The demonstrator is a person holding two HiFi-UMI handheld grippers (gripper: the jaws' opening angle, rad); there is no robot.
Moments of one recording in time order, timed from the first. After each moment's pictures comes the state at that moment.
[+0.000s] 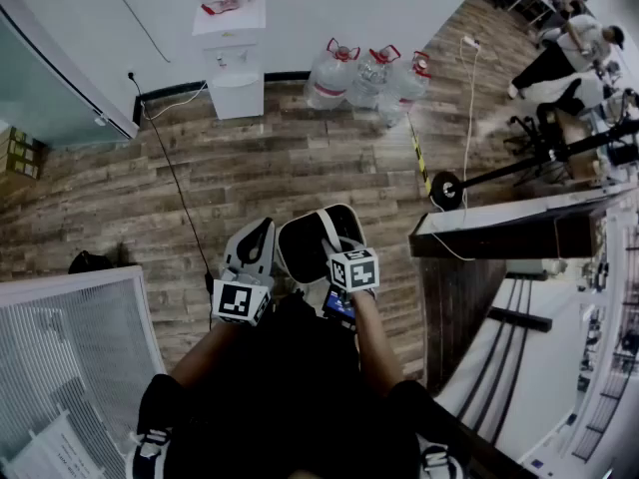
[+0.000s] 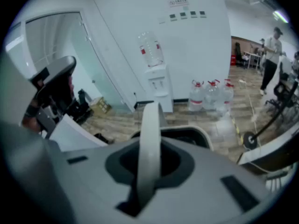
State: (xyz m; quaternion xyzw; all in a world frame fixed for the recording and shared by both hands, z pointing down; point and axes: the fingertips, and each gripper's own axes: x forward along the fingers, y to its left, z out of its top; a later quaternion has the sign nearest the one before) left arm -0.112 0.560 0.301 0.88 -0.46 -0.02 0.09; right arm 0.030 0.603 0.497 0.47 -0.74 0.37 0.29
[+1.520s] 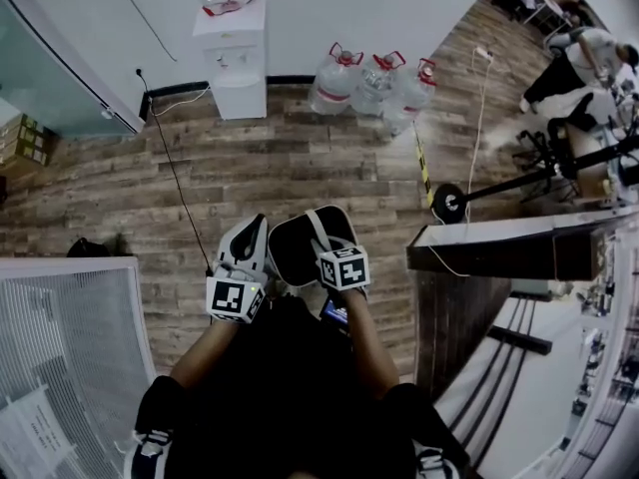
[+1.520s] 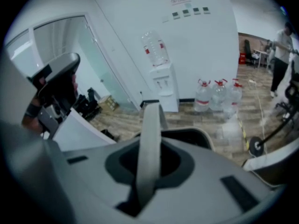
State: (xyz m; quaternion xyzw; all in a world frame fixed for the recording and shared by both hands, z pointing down) left arm -0.056 0.558 0.304 0.86 -0.51 -0.02 0.07; right arm 0.067 0.593 0.498 0.42 -0.77 0.37 0.29
